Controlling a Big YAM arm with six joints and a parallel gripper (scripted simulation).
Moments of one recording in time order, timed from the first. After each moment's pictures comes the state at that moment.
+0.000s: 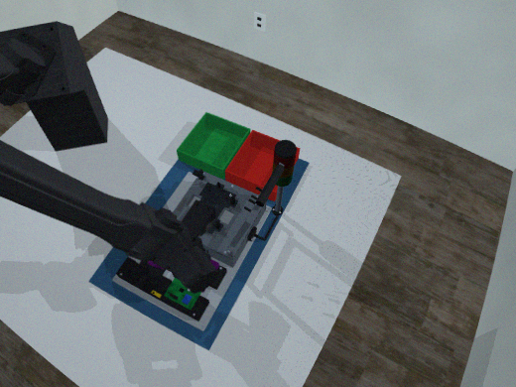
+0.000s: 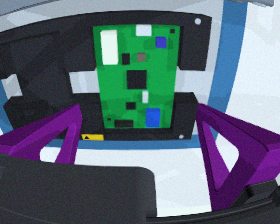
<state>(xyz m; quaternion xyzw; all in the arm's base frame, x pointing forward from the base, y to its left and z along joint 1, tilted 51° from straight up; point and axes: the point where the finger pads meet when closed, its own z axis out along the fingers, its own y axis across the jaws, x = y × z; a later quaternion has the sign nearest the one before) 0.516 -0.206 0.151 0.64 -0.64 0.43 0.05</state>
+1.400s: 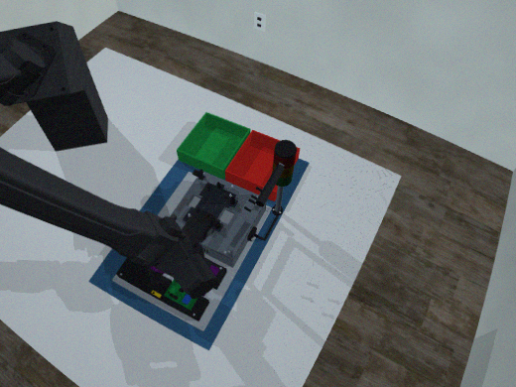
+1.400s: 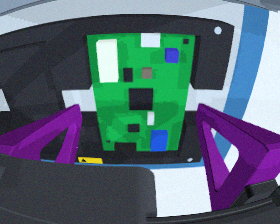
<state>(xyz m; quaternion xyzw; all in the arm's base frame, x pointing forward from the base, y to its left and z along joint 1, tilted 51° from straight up) 0.529 -0.226 0.129 0.64 -0.64 0.43 0.05</state>
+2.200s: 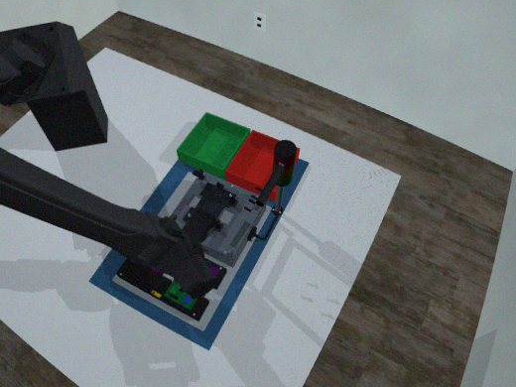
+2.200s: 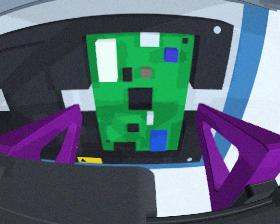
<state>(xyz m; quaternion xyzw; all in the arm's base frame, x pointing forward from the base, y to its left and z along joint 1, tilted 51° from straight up) 0.530 -0.226 0.129 0.64 -0.64 0.43 0.05</state>
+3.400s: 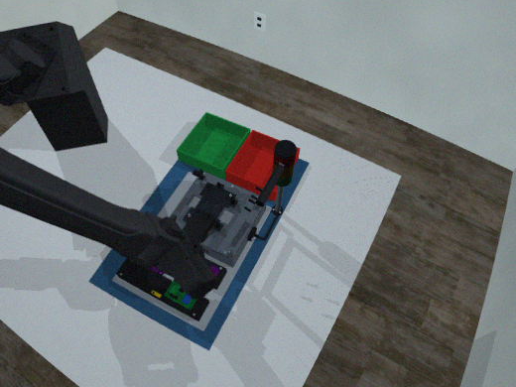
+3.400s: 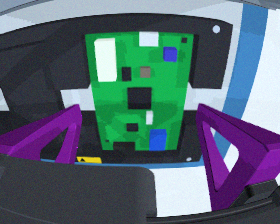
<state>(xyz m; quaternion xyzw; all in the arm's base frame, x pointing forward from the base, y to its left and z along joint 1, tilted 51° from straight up) 0.530 -0.227 0.130 0.64 -0.64 0.43 0.05</state>
